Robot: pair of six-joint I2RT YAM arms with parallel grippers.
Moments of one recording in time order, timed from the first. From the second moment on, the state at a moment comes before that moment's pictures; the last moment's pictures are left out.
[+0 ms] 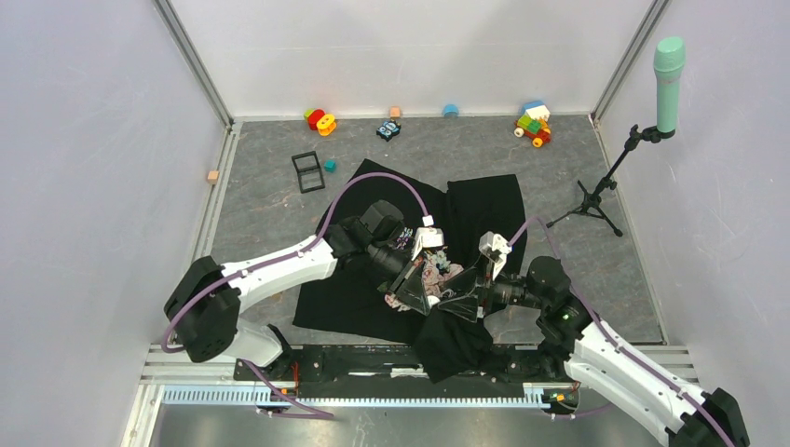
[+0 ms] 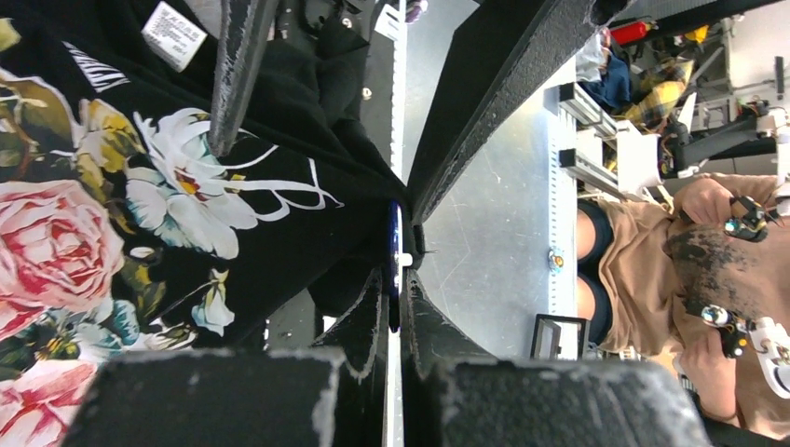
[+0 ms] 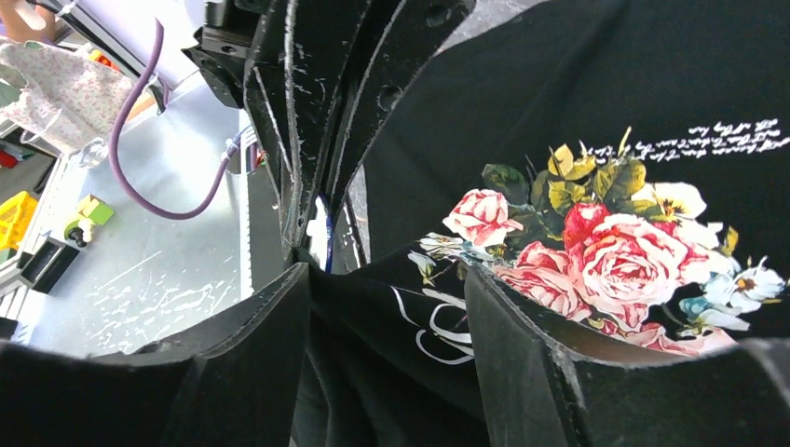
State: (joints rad) left arm -0.87 1.43 0.92 -0.32 0.98 -0.17; right arm 0.65 0.59 0.21 0.25 -0.67 0.36
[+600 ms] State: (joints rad) left arm -0.88 1.41 0.93 -0.33 1.07 -0.17; right arm 0.64 0.59 0.19 0.45 -0.85 0.39
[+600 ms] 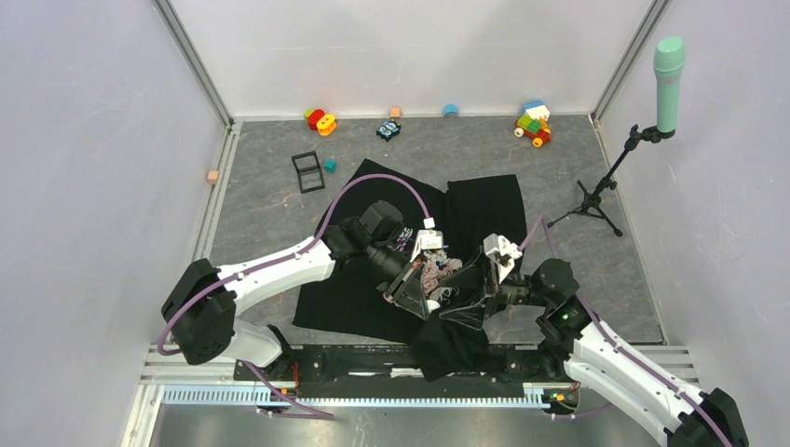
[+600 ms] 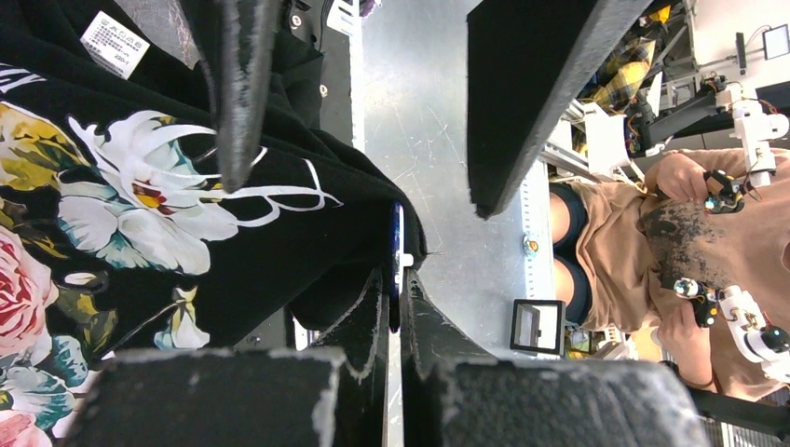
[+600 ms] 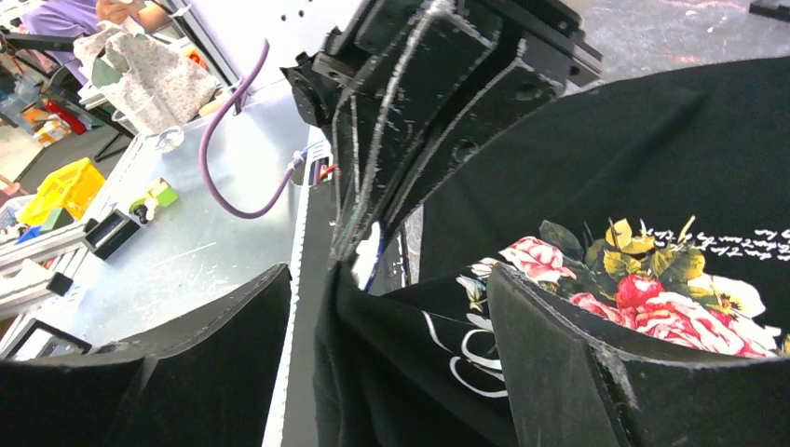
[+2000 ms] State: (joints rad) left arm -0.88 1.41 0.93 -0.34 1.05 -0.17; right arm 0.77 0.70 0.15 0.59 -0.77 0.47
